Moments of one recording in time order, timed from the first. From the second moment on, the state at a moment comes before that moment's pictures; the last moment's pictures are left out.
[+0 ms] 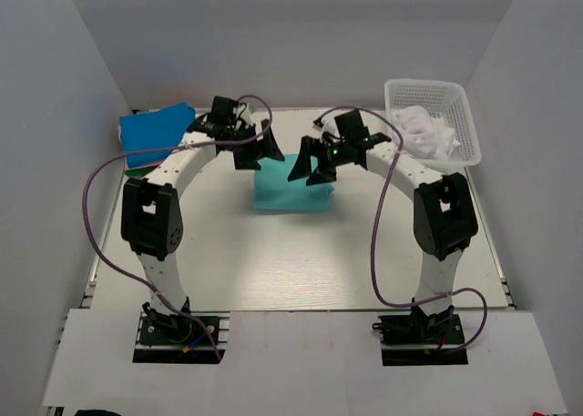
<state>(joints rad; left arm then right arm) -0.29 1.94 1.67 -0.61 0.49 -0.46 0.45 1.93 1.54 -0.46 -0.73 0.43</state>
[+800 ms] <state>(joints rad) -0.30 1.98 1.32 -0.51 0.55 -0.50 0.39 2.00 1.25 -0.38 -0.81 0.41</state>
